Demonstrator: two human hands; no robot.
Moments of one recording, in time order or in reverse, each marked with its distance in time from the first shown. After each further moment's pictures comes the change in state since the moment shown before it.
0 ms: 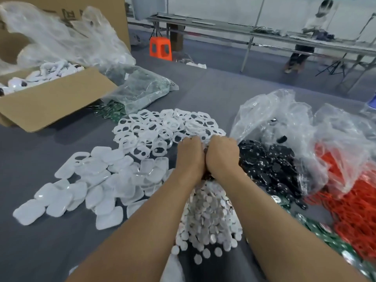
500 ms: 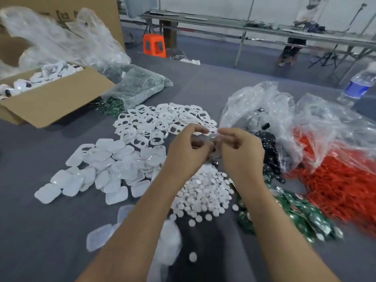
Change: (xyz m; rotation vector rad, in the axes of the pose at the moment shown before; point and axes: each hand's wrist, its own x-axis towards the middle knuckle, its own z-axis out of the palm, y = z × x) left_hand -0.101 0.023 -0.069 -0.665 -0.077 0.079; right_hand -0.097 0.036 -0.054 0.922 0.286 0.080
